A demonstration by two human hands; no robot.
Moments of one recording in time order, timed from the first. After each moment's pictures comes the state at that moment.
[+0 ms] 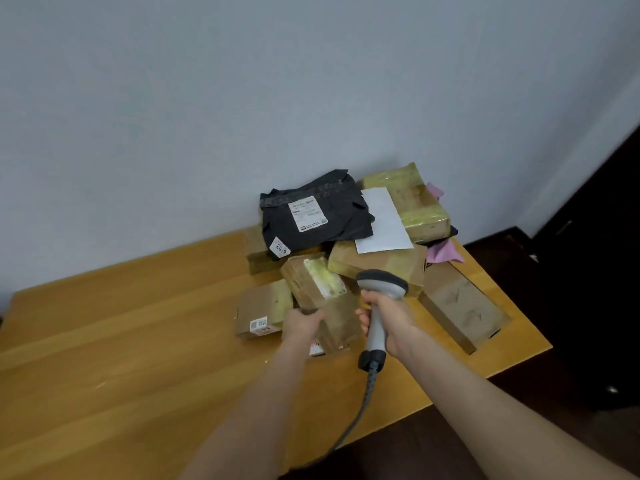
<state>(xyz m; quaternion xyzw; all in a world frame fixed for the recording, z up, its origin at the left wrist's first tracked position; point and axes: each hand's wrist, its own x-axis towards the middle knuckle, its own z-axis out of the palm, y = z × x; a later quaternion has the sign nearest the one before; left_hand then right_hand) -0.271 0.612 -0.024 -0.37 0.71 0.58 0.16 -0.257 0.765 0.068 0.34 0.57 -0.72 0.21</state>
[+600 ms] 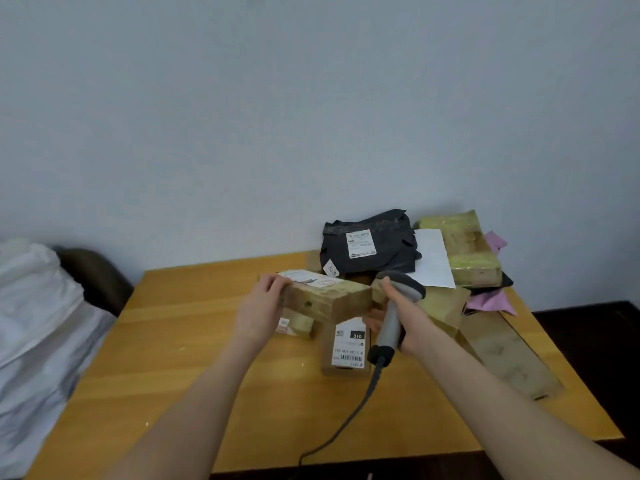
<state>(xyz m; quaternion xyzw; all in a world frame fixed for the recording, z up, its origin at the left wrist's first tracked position) -0.191 0.519 0.107 -0.09 0.98 0.11 -0.14 -0.263 0.768 0.119 0.24 0.50 -0.77 0.30</state>
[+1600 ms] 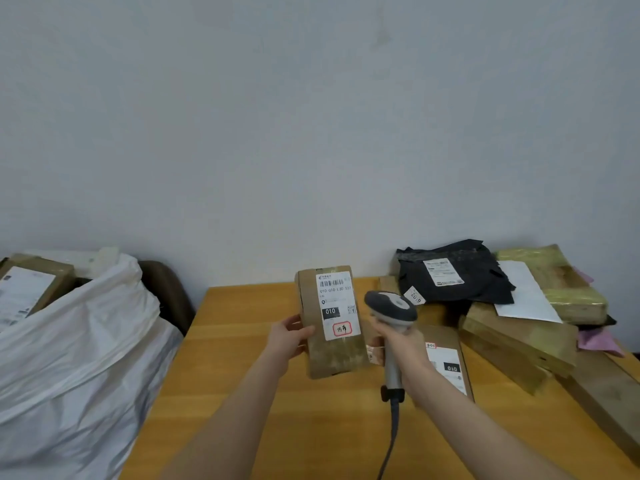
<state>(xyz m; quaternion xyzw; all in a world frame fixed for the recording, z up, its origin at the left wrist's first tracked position) -0.133 0.351 0.101 -0.35 0.62 0.70 -0.04 -0.169 0.561 0.133 0.12 0.66 -0.71 0.21</state>
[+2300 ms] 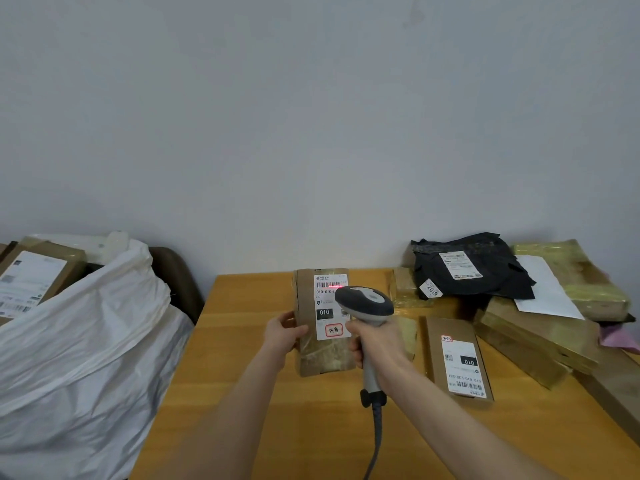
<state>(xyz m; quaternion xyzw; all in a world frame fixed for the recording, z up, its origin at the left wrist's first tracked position) -0.119 0.301 0.079 -0.37 0.65 0.66 -0.04 -0.129 0.490 0.155 0.06 0.70 -0.67 0.24</state>
